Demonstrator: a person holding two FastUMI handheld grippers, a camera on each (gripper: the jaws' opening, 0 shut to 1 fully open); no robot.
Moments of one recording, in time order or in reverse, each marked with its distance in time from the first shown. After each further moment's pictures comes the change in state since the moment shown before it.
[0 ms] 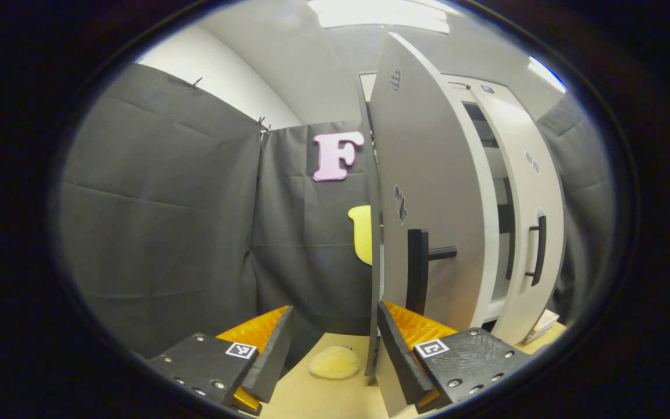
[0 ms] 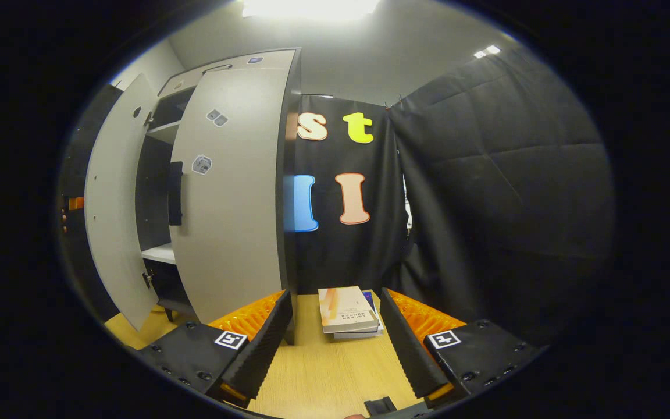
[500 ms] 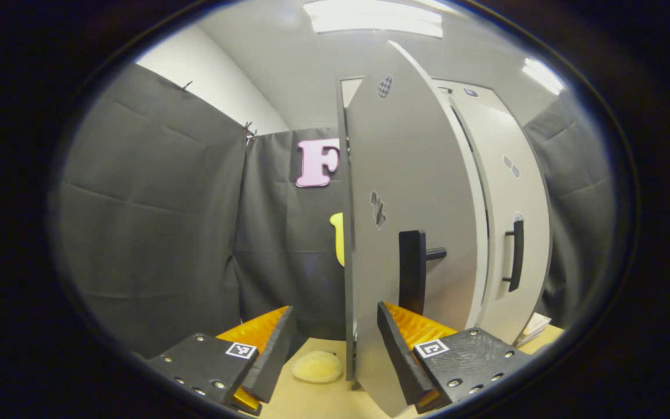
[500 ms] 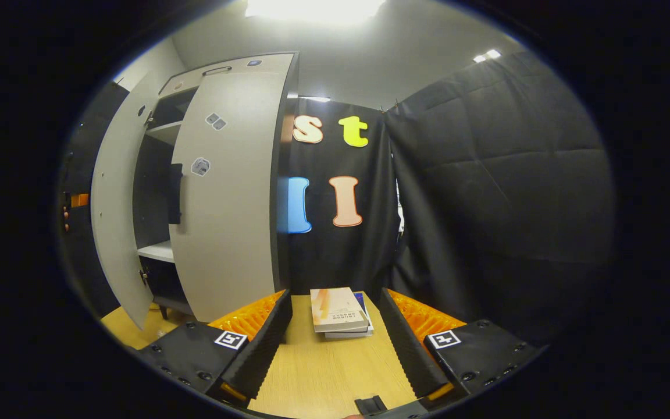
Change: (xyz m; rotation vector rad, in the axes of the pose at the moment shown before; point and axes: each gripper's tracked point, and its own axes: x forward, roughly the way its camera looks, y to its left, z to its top) left arm 0.003 -0.046 0.005 0.008 -0.046 -0.065; right arm -0.020 -0.014 0.006 -0.013 -0.018 -0.044
